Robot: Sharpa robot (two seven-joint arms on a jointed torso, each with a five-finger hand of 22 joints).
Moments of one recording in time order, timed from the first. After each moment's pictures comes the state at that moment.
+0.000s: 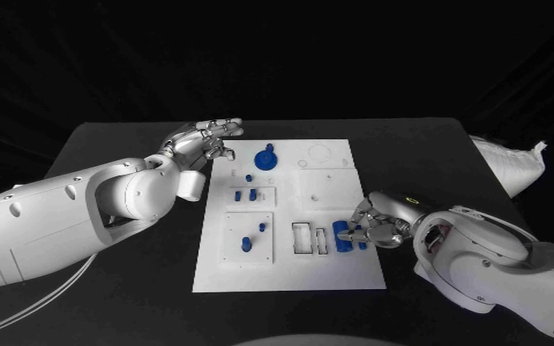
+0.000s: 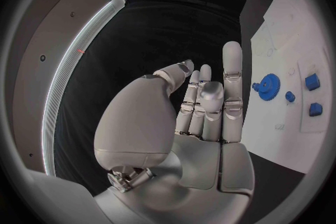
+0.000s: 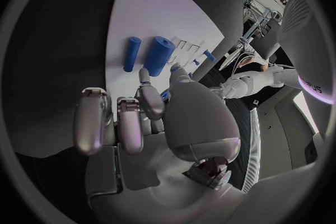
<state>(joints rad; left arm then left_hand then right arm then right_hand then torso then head) 1.17 -0.94 -0.03 1.60 0.19 -0.23 0.34 1.33 -0.14 0.51 -0.01 0.14 1.00 0.18 0.14 0.07 1.01 0.10 0.38 0.15 1.31 0.02 1.26 0.82 0.16 1.29 0.11 0.63 0.68 0.96 -1.11 0.02 1.96 -1.48 -0.28 -0.50 1.25 -0.04 -0.10 0.29 0.22 1.03 0.09 0.27 0.14 1.46 0.01 1.20 1.07 1.47 -0.07 1.52 1.31 0.08 1.46 0.04 1.36 1.19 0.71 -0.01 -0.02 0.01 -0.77</state>
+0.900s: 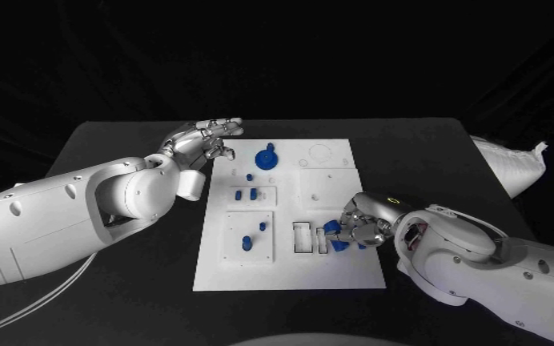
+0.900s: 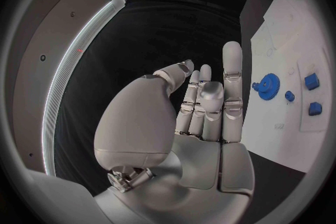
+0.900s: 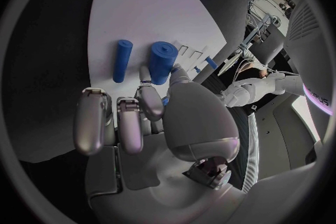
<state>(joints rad) 1.17 -0.94 -0.03 1.60 0.19 -0.23 0.34 1.33 -0.14 0.51 -0.01 0.14 1.00 0.18 0.14 0.07 1.01 0.11 0.38 0.15 1.31 0.02 1.26 0.82 0.16 1.29 0.11 0.63 0.68 0.93 -1.01 0.03 1.88 -1.53 -0.25 -0.51 1.27 -0.02 -0.11 0.28 0.24 1.03 0.09 0.29 0.16 1.46 0.01 1.20 1.10 1.47 -0.07 1.52 1.31 0.08 1.46 0.04 1.36 1.20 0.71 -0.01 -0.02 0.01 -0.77</state>
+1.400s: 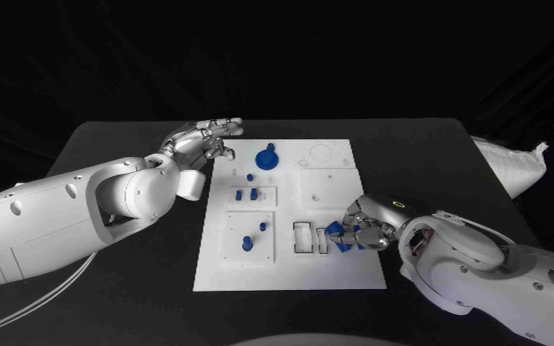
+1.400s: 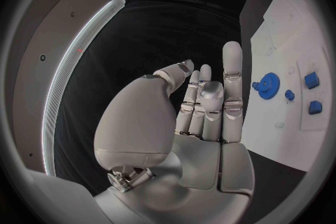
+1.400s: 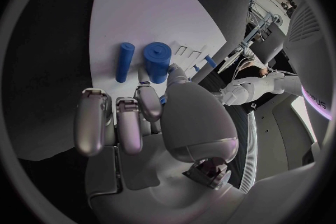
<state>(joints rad) 1.17 -0.94 -0.03 1.60 0.19 -0.23 0.34 1.33 -0.14 0.51 -0.01 0.14 1.00 0.18 0.14 0.07 1.01 0.11 0.38 0.15 1.31 0.02 1.26 0.82 0.16 1.29 0.11 0.63 0.68 0.91 -1.04 0.04 1.92 -1.54 -0.30 -0.52 1.31 -0.01 -0.11 0.26 0.35 1.04 0.08 0.33 0.17 1.45 0.01 1.20 1.14 1.46 -0.07 1.53 1.31 0.08 1.46 0.03 1.37 1.21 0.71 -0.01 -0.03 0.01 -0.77</state>
